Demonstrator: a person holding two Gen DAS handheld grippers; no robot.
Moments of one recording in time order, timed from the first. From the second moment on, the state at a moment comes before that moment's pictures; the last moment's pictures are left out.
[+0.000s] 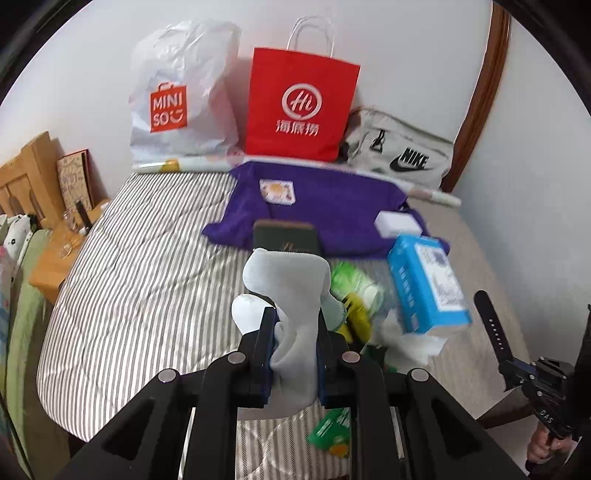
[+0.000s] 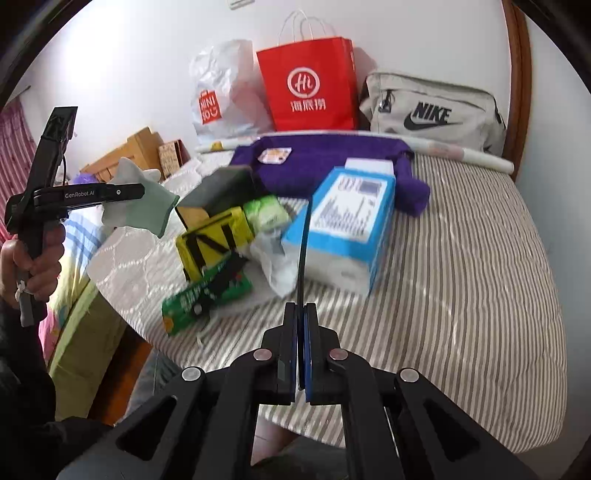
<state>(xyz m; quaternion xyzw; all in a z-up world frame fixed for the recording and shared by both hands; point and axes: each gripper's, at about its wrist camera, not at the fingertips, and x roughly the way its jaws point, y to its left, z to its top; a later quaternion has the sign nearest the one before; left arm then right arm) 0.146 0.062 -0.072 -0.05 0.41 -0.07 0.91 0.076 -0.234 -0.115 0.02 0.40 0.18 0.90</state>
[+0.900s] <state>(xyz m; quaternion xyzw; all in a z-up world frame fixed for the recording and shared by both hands) 0.292 0.052 -0.063 -0.08 0.42 -0.10 0.90 0.250 -0.240 -0.068 0.02 0.37 0.14 0.92</state>
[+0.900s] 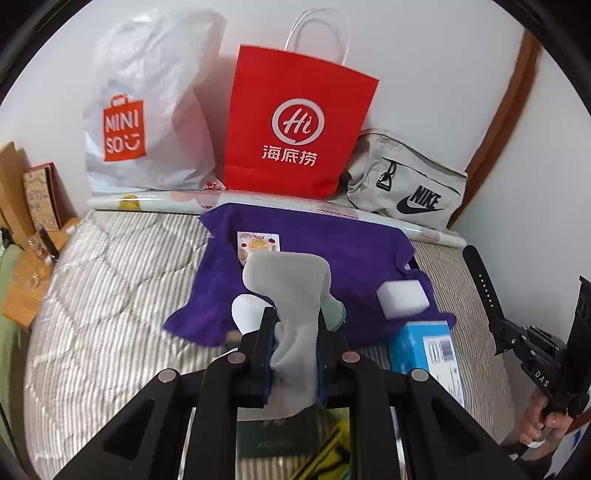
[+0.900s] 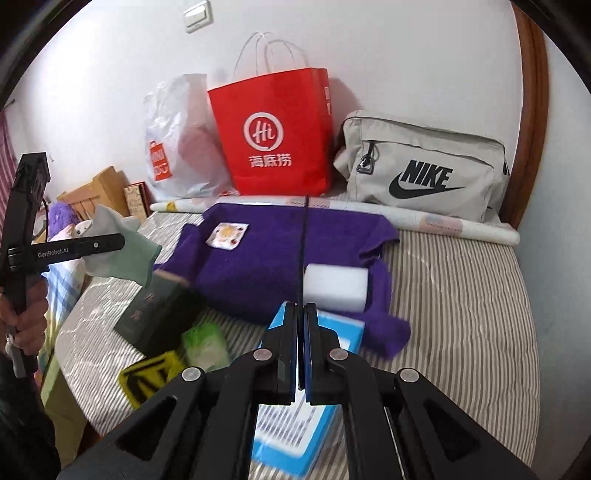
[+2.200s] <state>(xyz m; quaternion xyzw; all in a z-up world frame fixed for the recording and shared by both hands) 0.431 0.037 -0.165 -0.07 0.53 -0.09 0.84 0.419 -0.232 -0.158 0.00 0.48 0.12 0.87</state>
